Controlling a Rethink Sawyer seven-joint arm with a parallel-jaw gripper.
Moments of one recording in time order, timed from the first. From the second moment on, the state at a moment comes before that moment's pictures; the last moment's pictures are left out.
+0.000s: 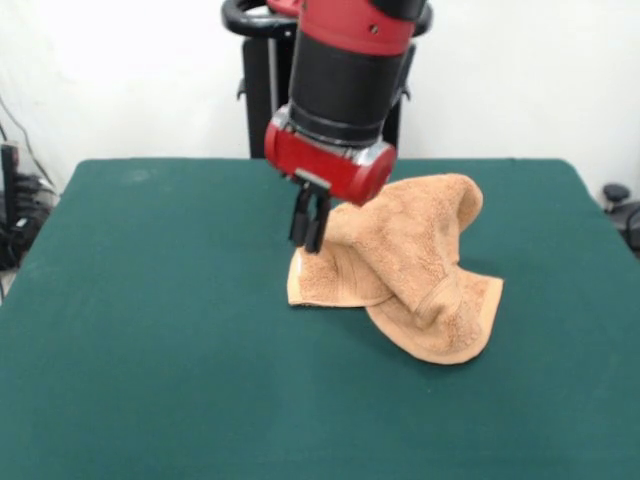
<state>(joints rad) 0.08 -0.44 -0.44 1.50 0.44 0.49 1.83</state>
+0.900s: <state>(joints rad) -0.06 -0.37 -0.31 1.61 0.45 0.45 1.83</state>
